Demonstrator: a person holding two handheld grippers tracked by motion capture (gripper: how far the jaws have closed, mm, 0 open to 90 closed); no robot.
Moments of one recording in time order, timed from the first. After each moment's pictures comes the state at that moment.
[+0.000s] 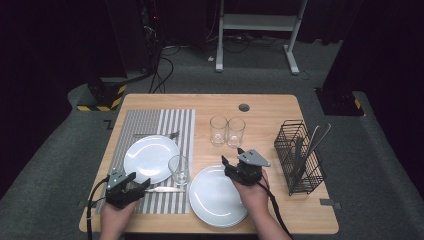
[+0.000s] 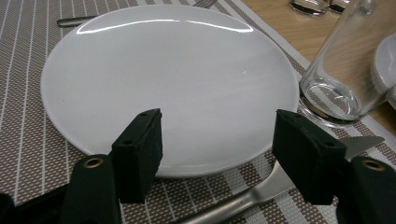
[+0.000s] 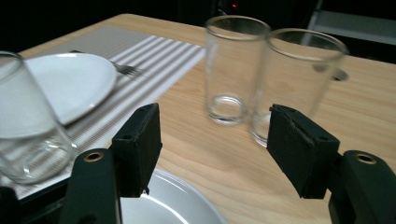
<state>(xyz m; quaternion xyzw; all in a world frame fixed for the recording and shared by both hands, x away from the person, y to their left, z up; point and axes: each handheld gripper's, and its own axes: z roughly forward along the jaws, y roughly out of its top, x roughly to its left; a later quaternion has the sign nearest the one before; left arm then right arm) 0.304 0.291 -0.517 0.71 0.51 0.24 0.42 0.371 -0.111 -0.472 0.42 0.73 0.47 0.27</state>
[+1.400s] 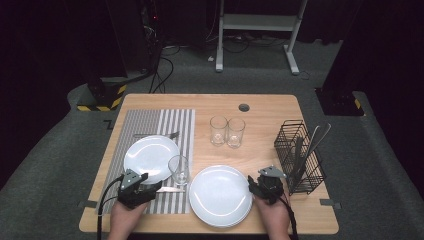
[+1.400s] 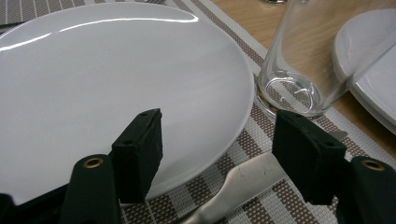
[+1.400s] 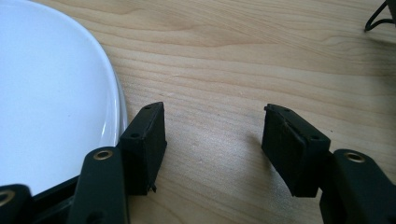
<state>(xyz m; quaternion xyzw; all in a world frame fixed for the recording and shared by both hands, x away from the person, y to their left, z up) 0.310 0.262 -0.520 0.74 0.48 0.22 0.42 0.356 -0.174 -0.530 0.51 0.76 0.33 0.25</state>
